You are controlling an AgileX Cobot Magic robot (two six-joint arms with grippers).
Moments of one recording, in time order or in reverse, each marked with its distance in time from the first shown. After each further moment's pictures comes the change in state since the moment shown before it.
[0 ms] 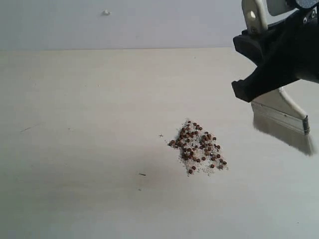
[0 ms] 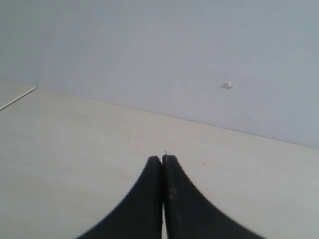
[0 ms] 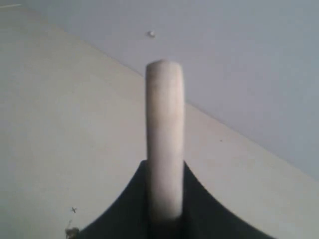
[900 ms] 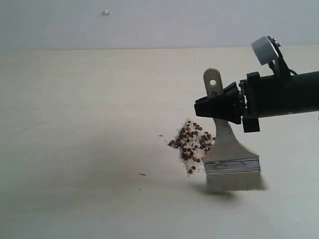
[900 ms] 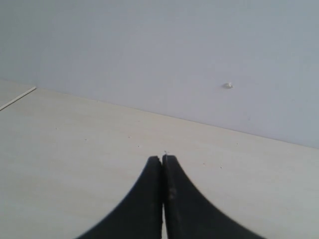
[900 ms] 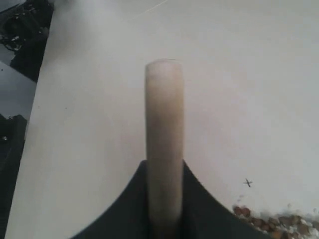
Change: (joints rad) left arm 0.000 0.000 0.000 0.000 0.000 0.000; right arm -0.492 0.738 -0.140 0.218 1.197 -0.516
